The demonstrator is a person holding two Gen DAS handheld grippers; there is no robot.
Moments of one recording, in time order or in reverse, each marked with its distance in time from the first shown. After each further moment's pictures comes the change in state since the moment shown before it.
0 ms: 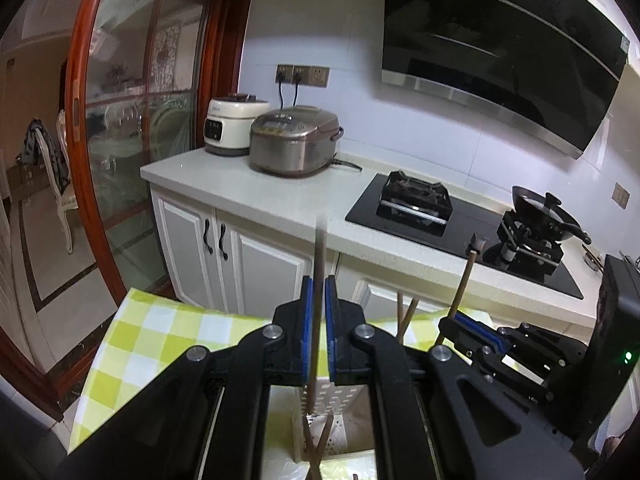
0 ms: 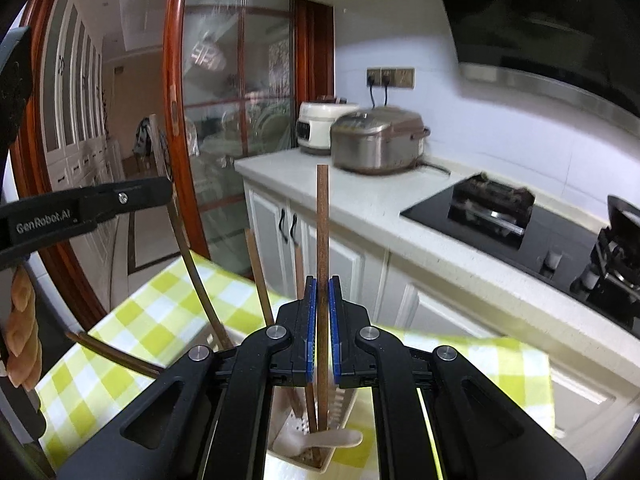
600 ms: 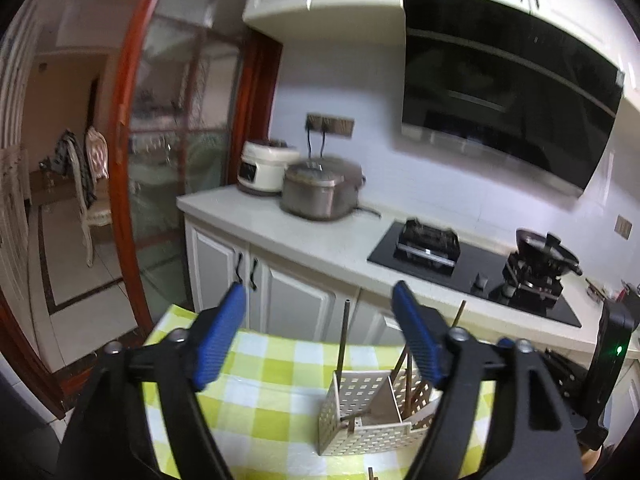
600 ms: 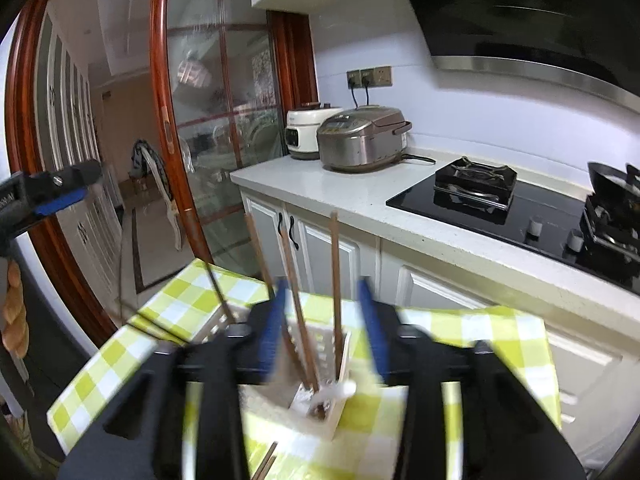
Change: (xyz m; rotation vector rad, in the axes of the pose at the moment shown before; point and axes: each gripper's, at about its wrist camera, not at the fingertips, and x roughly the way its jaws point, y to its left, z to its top) left arm -0.114 0.026 -0.021 -0.049 -0.207 0.068; right arm -0.071 -0.013 -0.029 0.109 -0.057 0.013
